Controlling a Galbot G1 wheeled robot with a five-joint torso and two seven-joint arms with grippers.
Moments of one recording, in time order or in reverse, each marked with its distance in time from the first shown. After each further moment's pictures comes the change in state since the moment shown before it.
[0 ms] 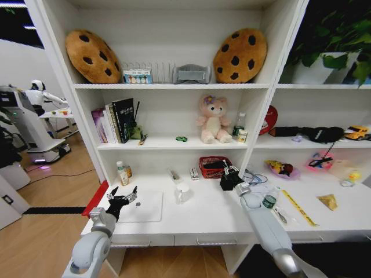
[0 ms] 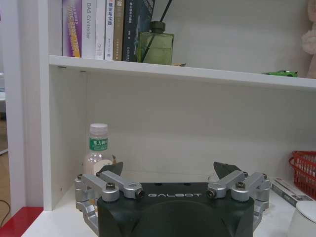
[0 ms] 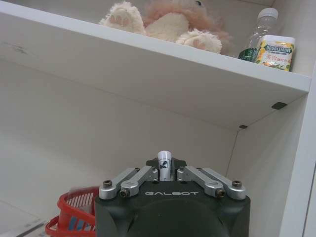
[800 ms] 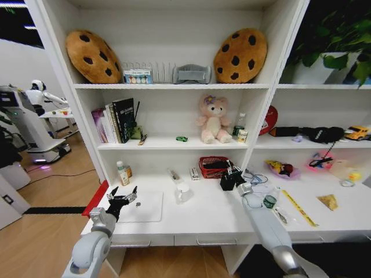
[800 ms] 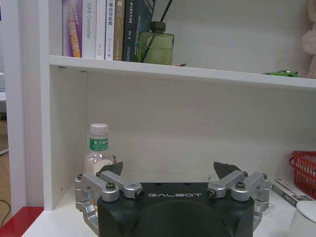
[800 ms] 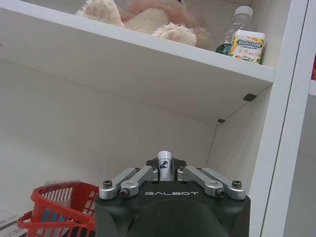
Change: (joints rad) left arm 0.000 0.000 0.000 0.000 0.000 0.000 0.000; right arm 0.019 -0.014 0.006 -0.065 0.016 0.047 0.028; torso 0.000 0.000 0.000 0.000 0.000
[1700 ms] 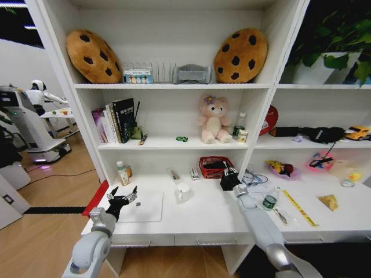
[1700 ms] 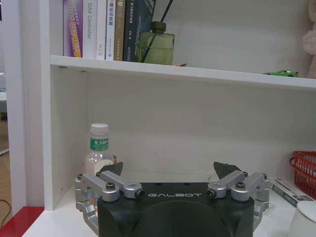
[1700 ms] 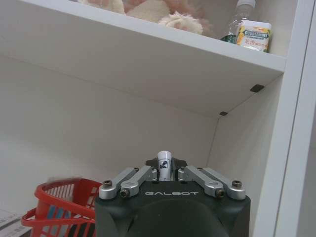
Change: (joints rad) left arm 0.000 0.000 0.000 0.000 0.000 0.000 0.000; right arm 0.001 0.038 0.000 -0.009 -0.040 -0.018 0.071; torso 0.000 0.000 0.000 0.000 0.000
